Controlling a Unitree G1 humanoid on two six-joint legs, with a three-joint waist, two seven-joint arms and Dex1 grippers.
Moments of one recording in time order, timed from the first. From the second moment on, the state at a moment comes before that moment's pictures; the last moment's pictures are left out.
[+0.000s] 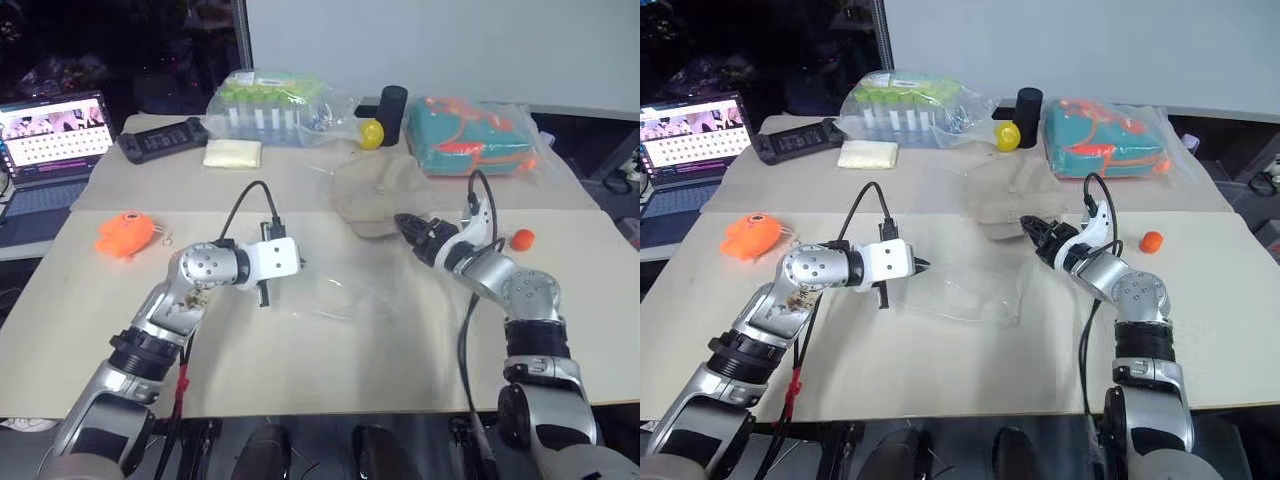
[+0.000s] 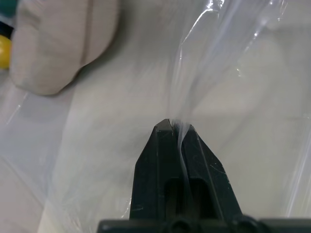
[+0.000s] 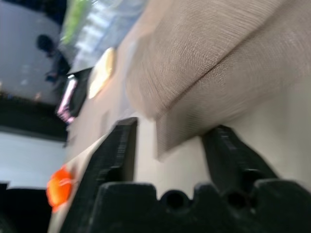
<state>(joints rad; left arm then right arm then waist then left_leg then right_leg) -0.59 0.60 -0.29 0.00 0.16 0.15 -0.94 -0.71 -0.41 -0.25 0.44 1.17 0.82 0.04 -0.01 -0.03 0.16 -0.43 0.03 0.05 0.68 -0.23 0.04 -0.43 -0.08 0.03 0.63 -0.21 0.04</state>
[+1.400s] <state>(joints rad) -0.11 0.29 0.23 -0.38 -0.30 0.48 -0.25 -0.58 -0.35 -0.03 0.53 0.22 0.00 0.31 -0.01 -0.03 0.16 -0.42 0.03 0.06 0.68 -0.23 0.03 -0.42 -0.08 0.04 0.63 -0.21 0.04</state>
